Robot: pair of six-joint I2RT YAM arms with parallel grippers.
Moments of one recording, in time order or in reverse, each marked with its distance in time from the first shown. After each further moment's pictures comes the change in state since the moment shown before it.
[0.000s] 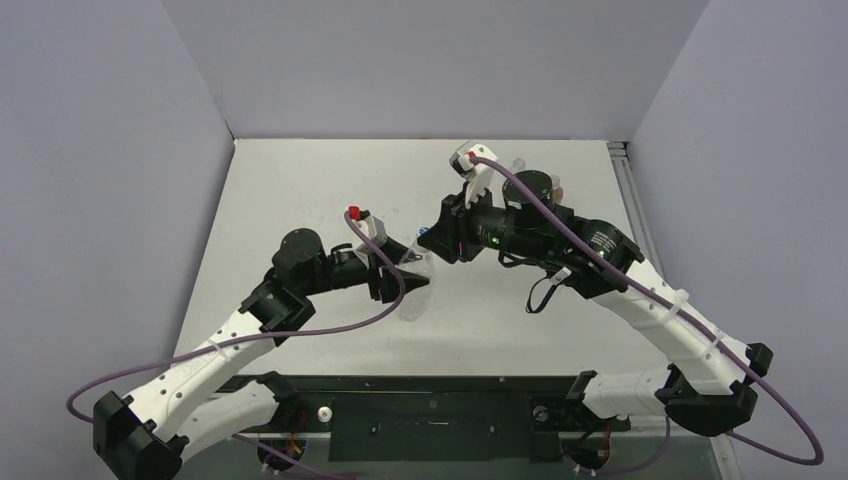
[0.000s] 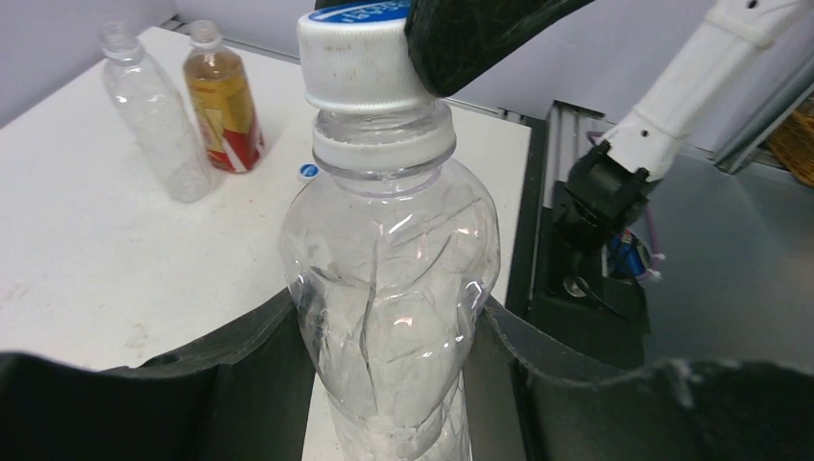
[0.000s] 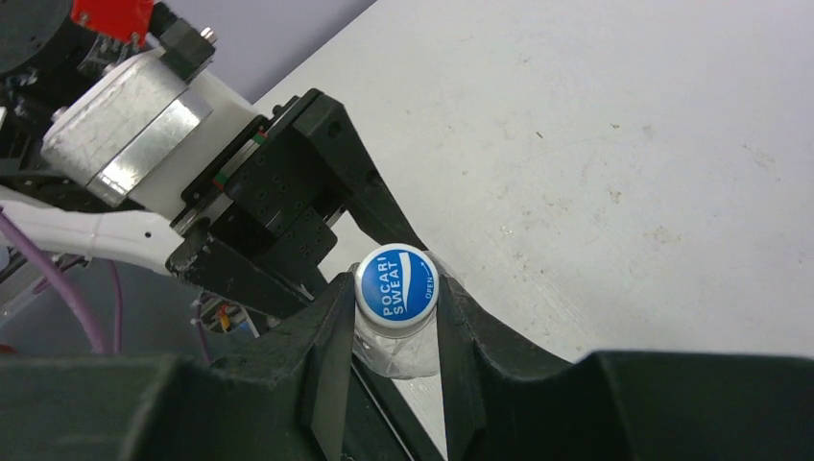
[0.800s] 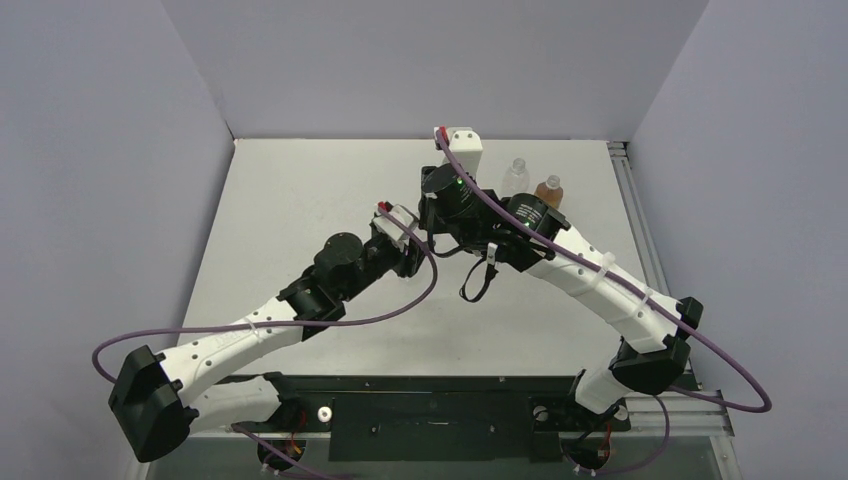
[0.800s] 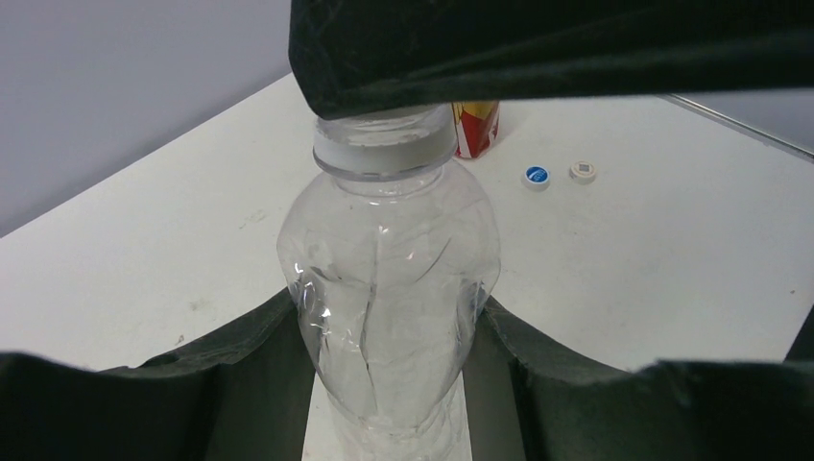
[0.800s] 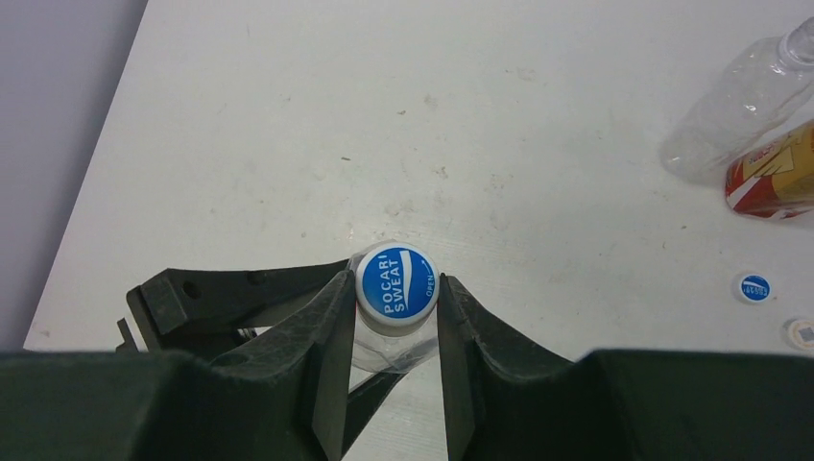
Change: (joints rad) left arm -0.159 0.170 0.001 0.114 -0.713 0.163; right arm 0.105 0.329 0.306 -0.247 0.707 0.323
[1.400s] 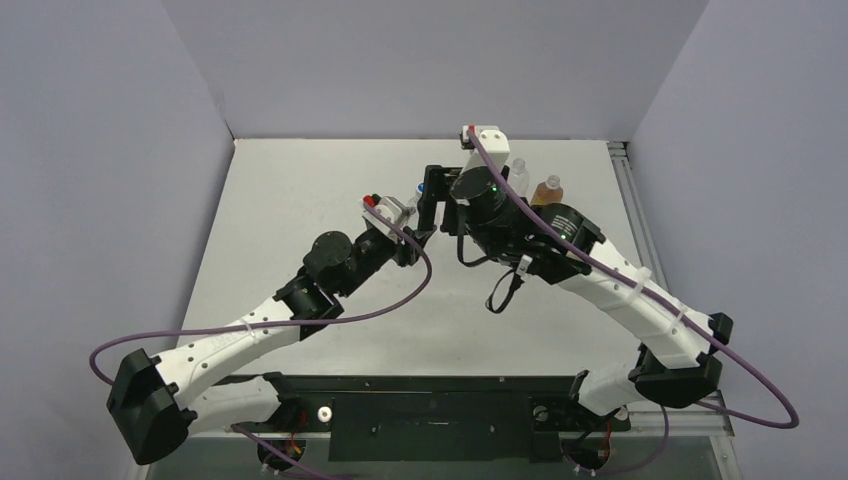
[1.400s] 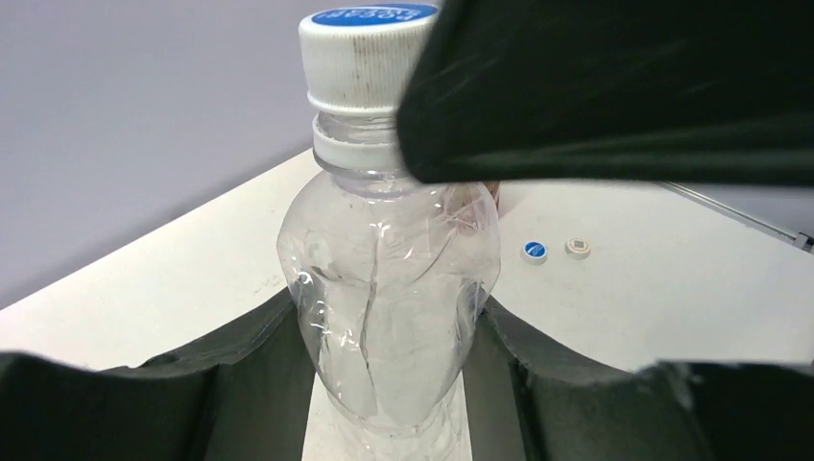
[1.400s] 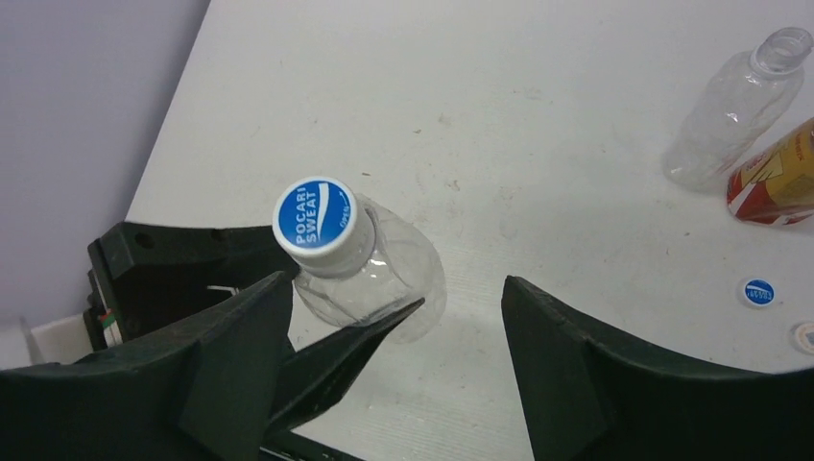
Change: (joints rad) left arm -0.008 0.008 0.018 0.135 -0.042 0.004; right arm 0.008 -0.078 -0.027 0.010 0.033 0.027
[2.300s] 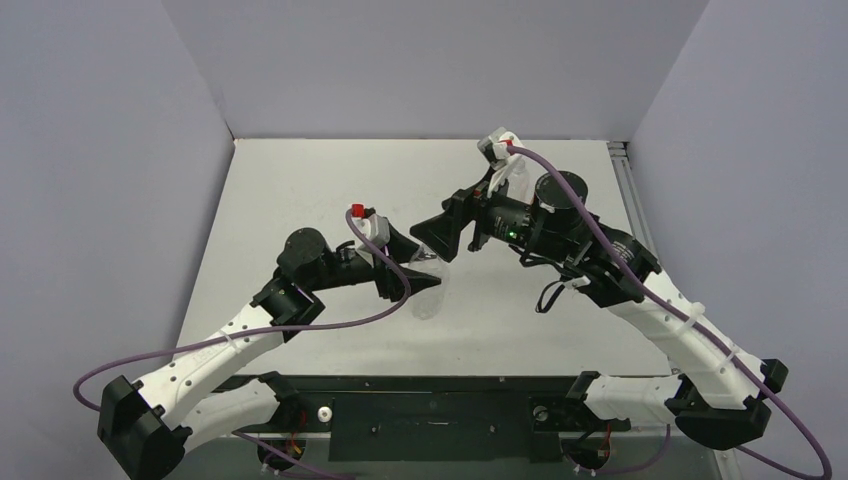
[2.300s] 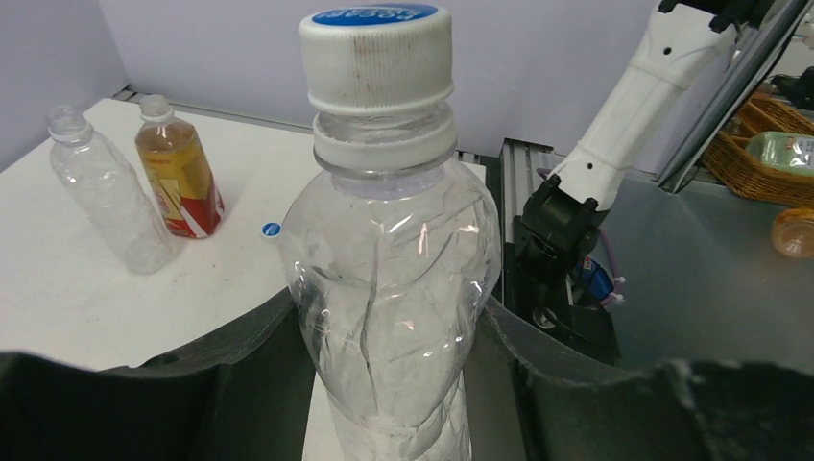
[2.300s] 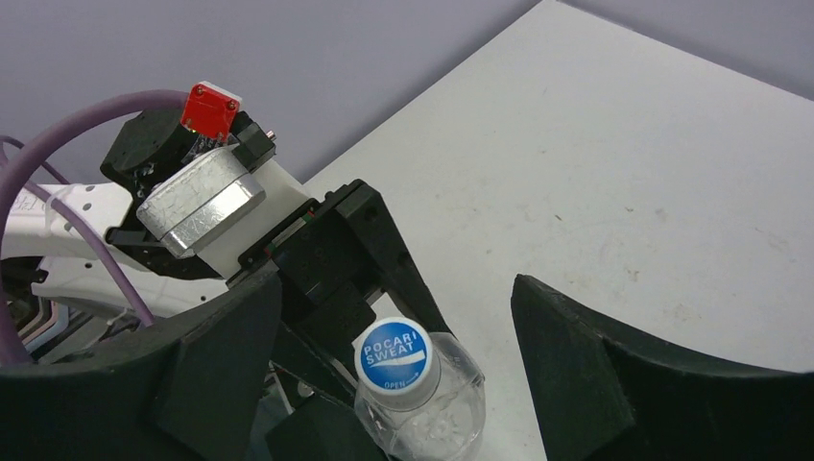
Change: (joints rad) left arm 0.129 -0.115 -0.019 -0.061 0.765 -0.219; right arm -0.159 -0.332 -0.331 0.420 -0.732 -0.281
